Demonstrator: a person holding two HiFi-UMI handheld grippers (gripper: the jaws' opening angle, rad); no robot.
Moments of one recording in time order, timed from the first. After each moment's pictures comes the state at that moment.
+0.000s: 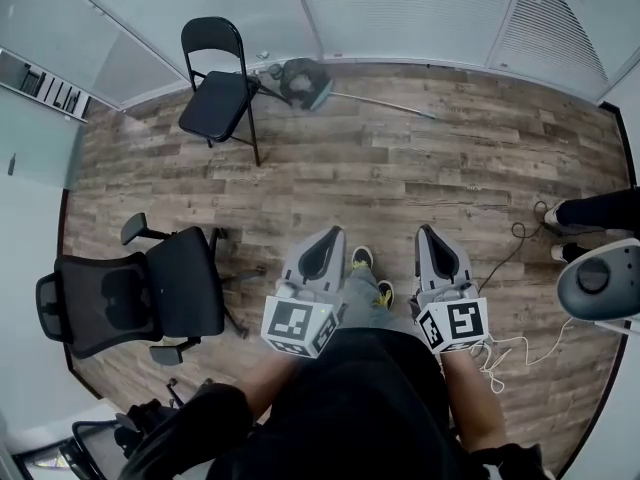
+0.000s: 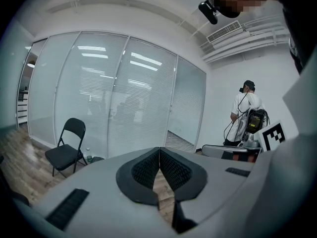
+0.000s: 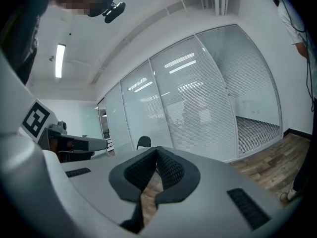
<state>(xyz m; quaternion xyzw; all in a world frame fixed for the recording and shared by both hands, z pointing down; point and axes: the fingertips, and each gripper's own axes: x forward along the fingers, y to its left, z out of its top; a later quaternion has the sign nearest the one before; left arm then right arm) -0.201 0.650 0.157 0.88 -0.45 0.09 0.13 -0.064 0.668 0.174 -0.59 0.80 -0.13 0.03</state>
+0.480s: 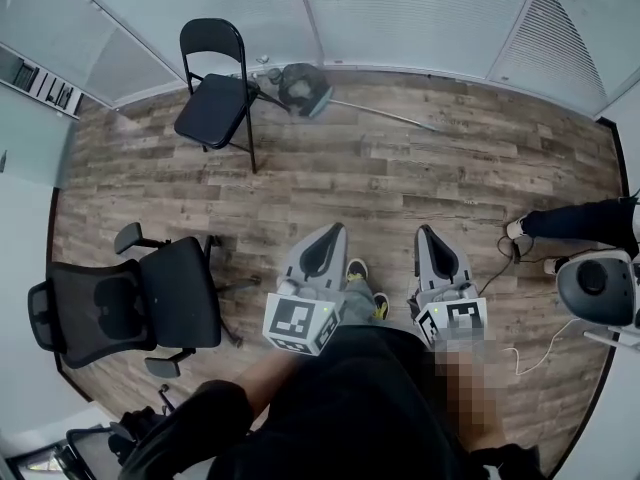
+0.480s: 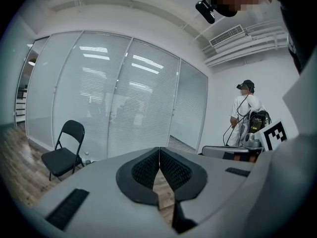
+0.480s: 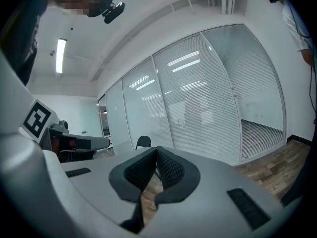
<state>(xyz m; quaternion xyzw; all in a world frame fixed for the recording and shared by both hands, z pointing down) -0.223 0.577 0.151 0.88 -0.45 0.07 0.12 -0.089 0.597 0.166 -0.58 0.80 -0.12 0.01</state>
